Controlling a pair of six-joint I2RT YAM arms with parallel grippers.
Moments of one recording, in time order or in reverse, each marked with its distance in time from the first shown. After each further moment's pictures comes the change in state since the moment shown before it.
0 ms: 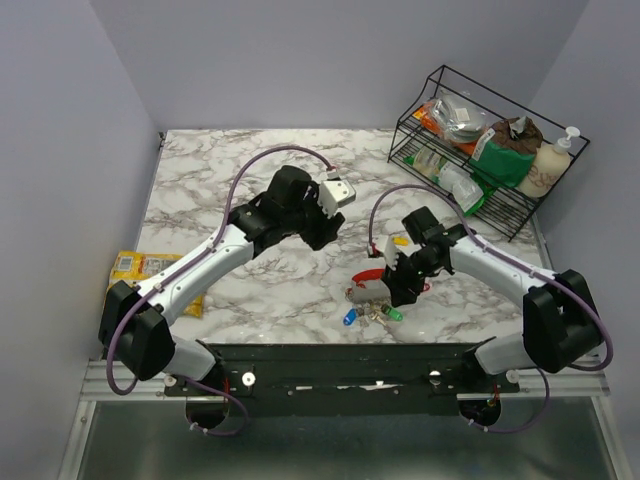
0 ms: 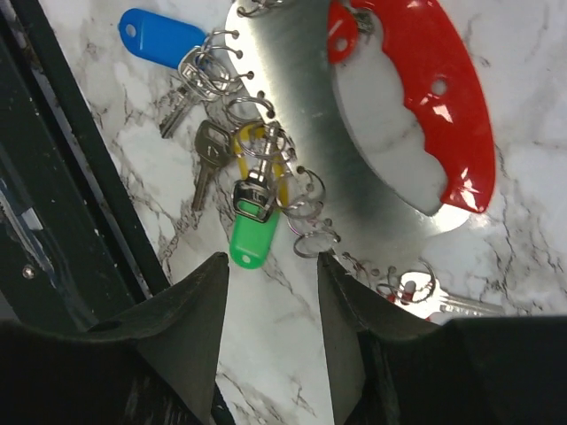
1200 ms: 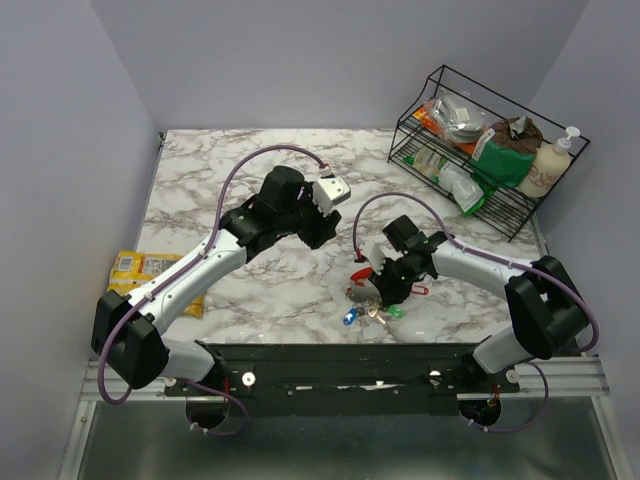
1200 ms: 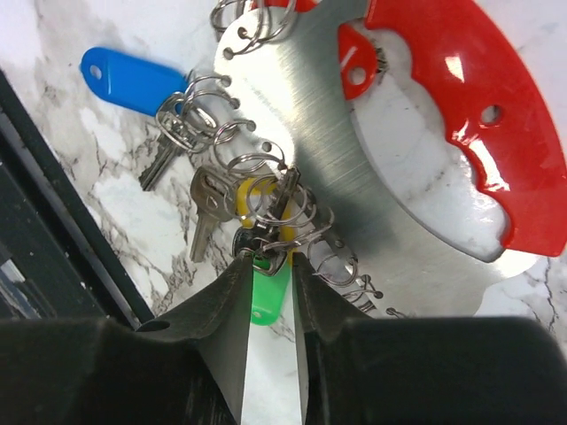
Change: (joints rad) left arm 0.013 -0.080 -0.045 0.038 0.003 -0.039; right arm 0.135 0.097 -0.028 0.149 0.104 0.163
